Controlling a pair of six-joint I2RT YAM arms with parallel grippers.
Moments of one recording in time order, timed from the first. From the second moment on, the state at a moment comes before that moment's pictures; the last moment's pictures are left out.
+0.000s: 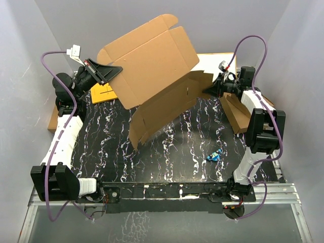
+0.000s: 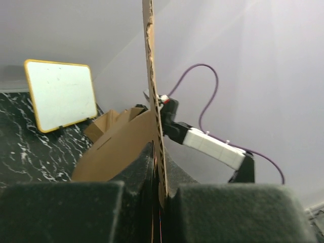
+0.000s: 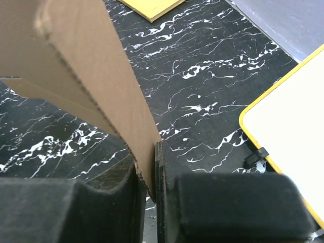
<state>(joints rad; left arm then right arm) 0.01 1.27 1.15 0.51 0.85 -1.14 -0.15 1.87 1.37 -0.04 -1.29 -0.38</state>
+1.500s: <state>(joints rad) -0.02 0.87 0.68 0.21 0.83 -0.13 -0.10 2.04 1.50 -1.04 -1.14 -0.63</state>
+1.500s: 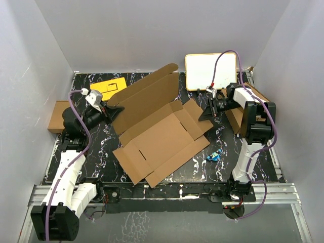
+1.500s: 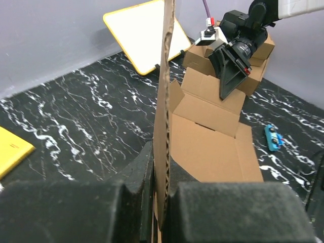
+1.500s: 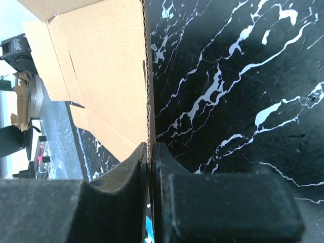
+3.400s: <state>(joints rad) -0.06 0.88 0.61 0.35 0.83 -0.22 -0.09 1.85 1.44 -0.92 -1.04 -0.63</state>
